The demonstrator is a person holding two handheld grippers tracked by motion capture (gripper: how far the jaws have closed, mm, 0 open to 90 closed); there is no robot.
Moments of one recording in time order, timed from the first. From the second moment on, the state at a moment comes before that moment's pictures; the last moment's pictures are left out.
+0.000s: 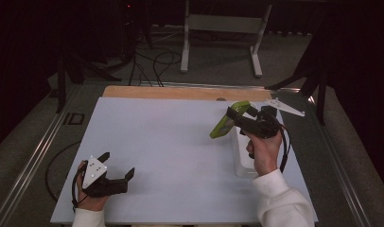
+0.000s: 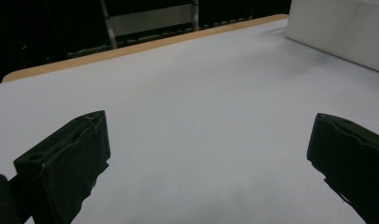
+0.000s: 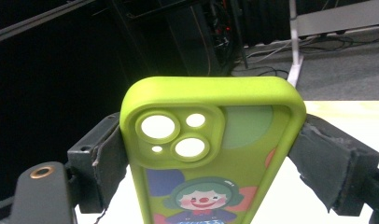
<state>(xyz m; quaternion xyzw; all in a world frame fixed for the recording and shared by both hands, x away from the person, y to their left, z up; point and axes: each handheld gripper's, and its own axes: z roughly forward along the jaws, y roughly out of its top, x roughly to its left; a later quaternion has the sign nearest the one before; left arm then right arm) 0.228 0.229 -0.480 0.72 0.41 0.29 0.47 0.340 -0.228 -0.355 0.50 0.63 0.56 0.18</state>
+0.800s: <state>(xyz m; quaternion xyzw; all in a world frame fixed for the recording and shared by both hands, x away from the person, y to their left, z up) 0.228 0.230 -0.479 0.72 0.41 0.29 0.47 0.362 -0.244 -0.350 0.53 0.62 0.53 0.23</state>
